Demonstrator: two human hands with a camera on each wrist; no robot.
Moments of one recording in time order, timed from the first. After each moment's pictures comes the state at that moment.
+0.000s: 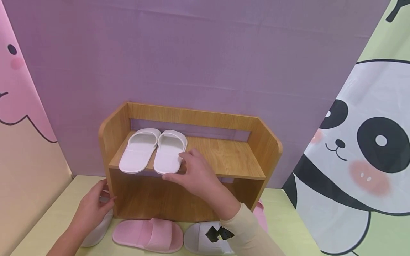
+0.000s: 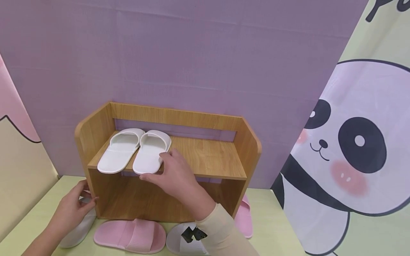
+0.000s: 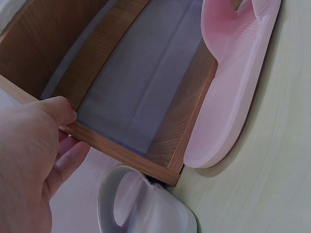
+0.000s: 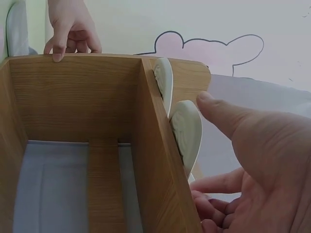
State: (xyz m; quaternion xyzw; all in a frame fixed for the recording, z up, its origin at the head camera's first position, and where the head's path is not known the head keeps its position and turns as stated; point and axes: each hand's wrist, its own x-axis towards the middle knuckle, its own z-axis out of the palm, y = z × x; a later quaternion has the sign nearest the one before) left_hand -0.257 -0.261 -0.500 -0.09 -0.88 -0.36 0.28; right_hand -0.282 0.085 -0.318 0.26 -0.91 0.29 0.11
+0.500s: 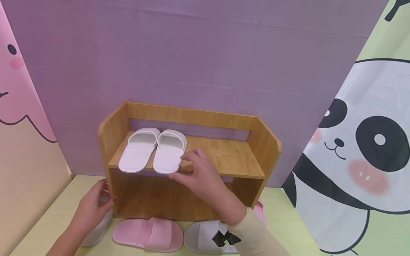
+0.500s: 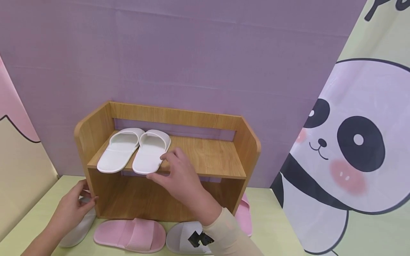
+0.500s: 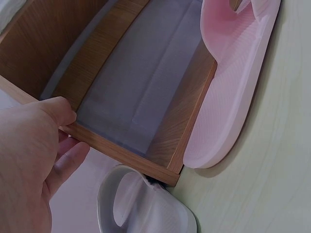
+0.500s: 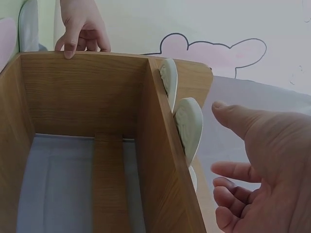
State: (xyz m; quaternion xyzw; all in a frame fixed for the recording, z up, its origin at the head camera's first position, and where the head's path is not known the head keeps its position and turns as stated) left_hand -0.255 -0.260 -0.496 -0.10 -0.88 -0.36 0.28; right_hand -0.274 0.103 -0.323 0.32 -0.87 0.35 0.17
